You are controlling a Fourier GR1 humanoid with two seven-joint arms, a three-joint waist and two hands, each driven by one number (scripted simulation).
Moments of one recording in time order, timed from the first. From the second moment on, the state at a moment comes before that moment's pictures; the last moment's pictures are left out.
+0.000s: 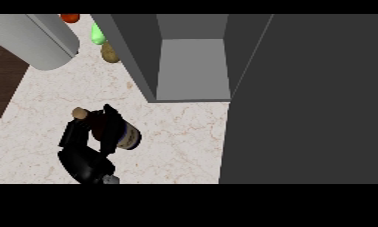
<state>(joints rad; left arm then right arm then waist) 0.00 0.15 -0.43 -1.64 -0.49 1.49 0.65 0.15 -0.13 0.01 -2.37 -0.33 0.26 0.28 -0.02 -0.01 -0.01</state>
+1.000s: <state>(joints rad) -0.10 0.37 -0.89 -1.95 -0.29 1.35 0.52 0.15 -0.11 0.05 -2.36 -0.33 0.27 0.27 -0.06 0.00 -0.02</state>
